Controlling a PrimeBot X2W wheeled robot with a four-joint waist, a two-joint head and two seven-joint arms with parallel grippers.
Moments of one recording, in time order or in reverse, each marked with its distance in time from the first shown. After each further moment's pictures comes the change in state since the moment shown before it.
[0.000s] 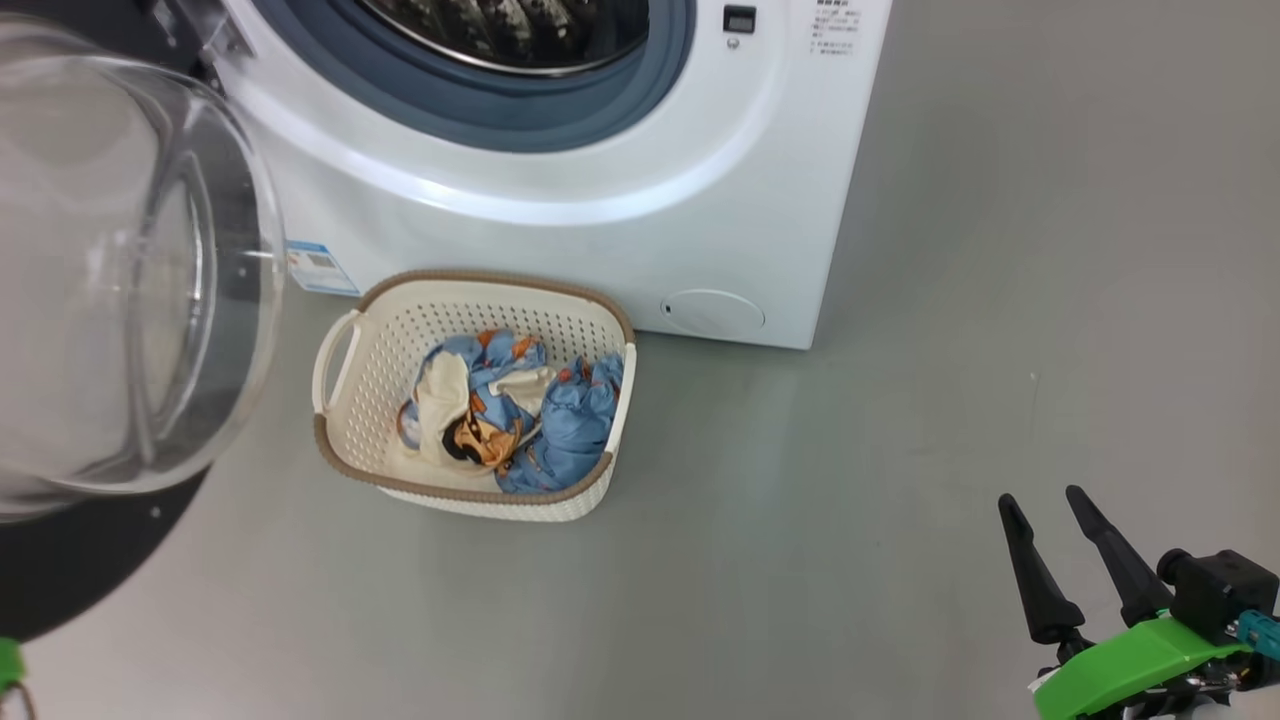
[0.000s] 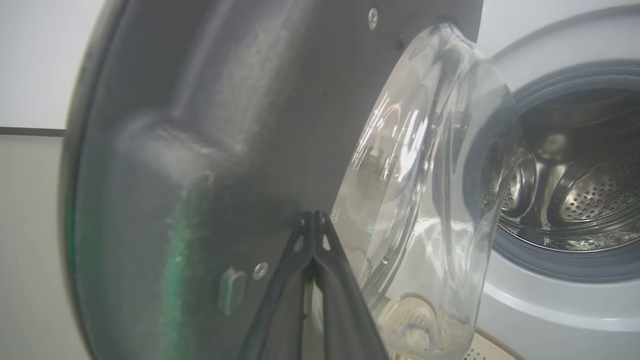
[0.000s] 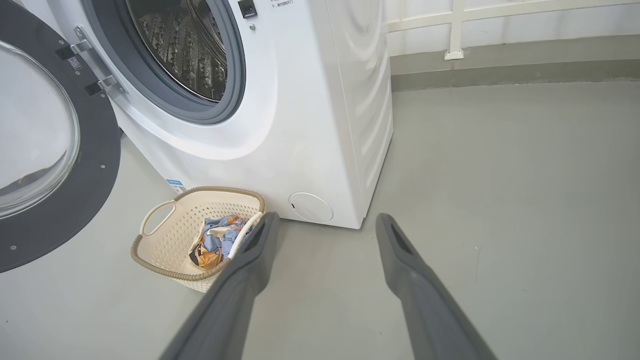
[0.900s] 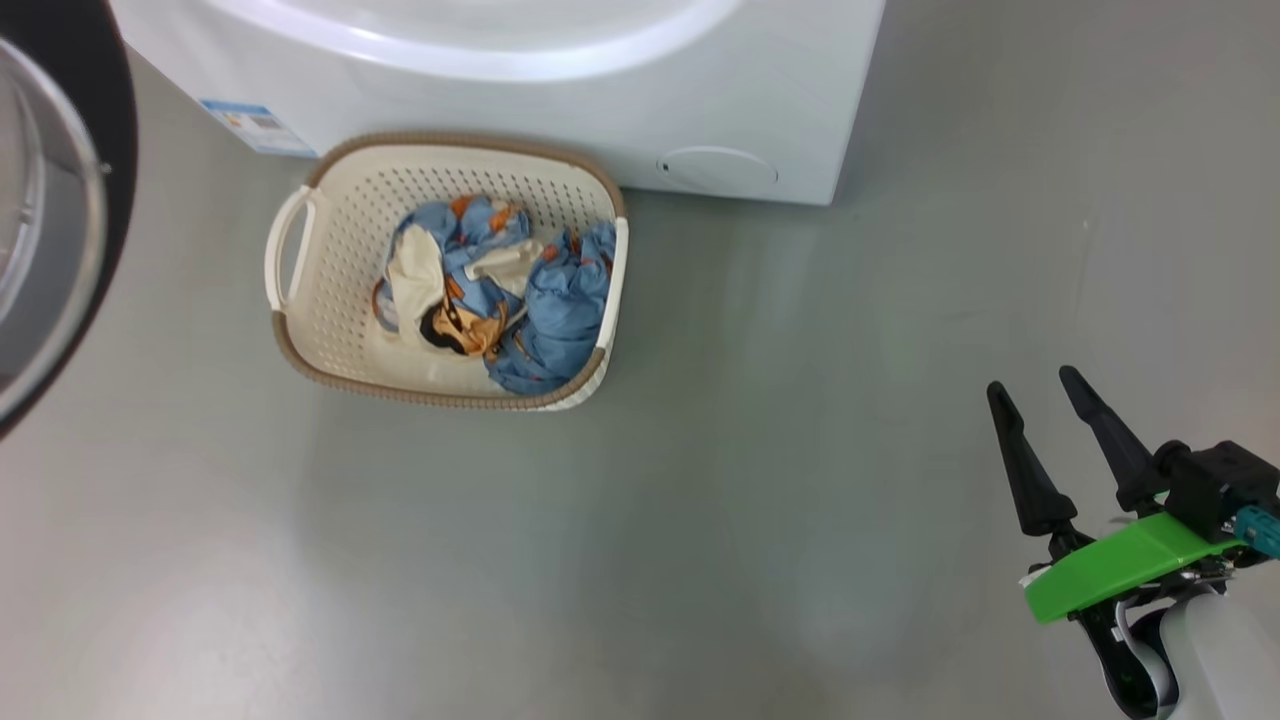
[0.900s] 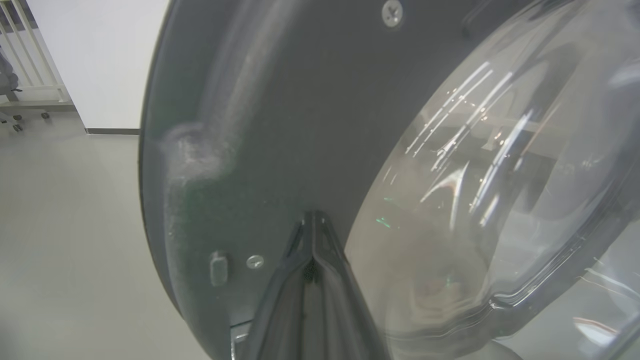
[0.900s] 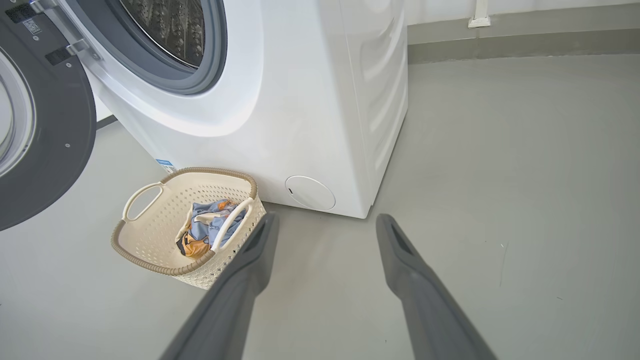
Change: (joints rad) left arm -0.368 0.247 0.265 0.460 0.101 -0.029 -0.001; right arm -0.166 -0.027 0.032 -0.008 -0.043 0.000 0.000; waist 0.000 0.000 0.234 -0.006
